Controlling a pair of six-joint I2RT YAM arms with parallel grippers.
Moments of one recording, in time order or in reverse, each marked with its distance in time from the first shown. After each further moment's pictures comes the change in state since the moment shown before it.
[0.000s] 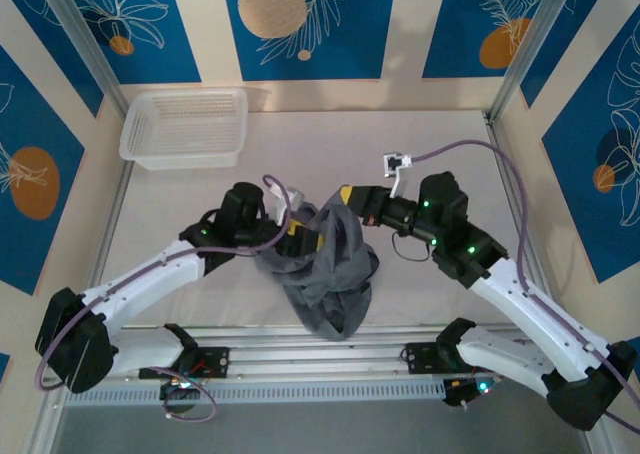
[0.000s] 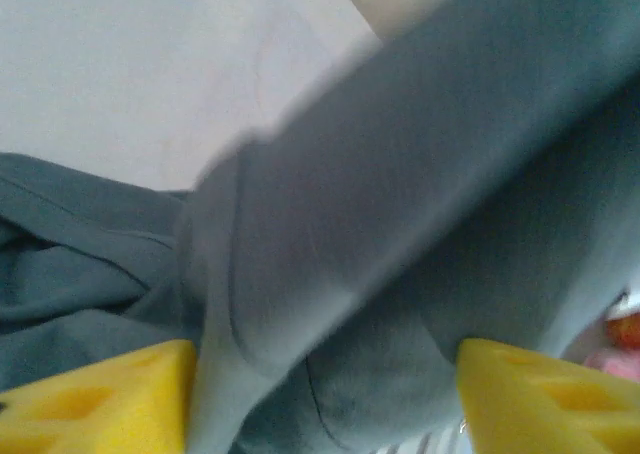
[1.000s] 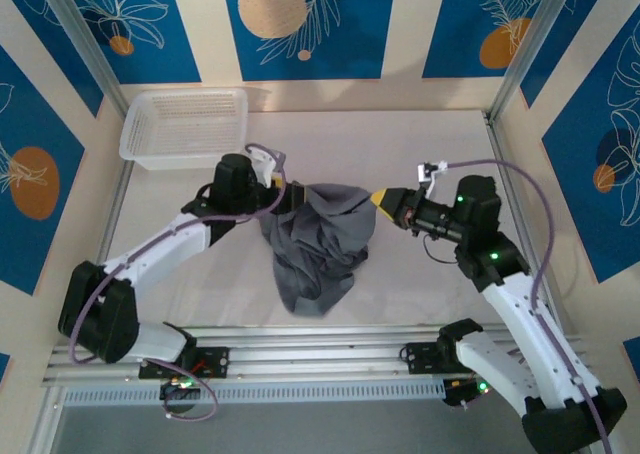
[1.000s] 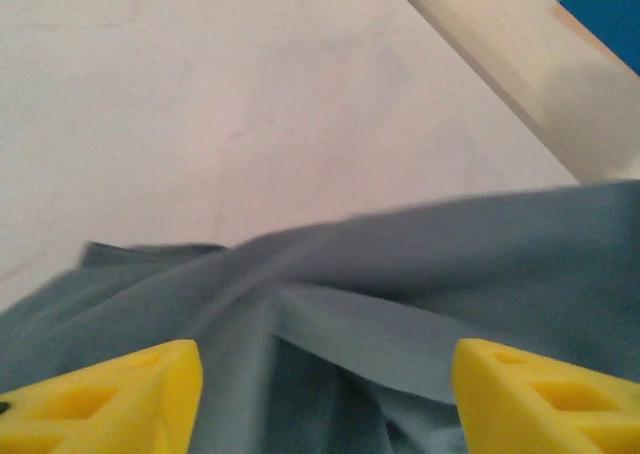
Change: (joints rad) left arm 0.172 0.153 0.114 0.120 -0.208 0.126; right arm -0.338 -0.108 -0.137 -0.064 -0.366 0.327
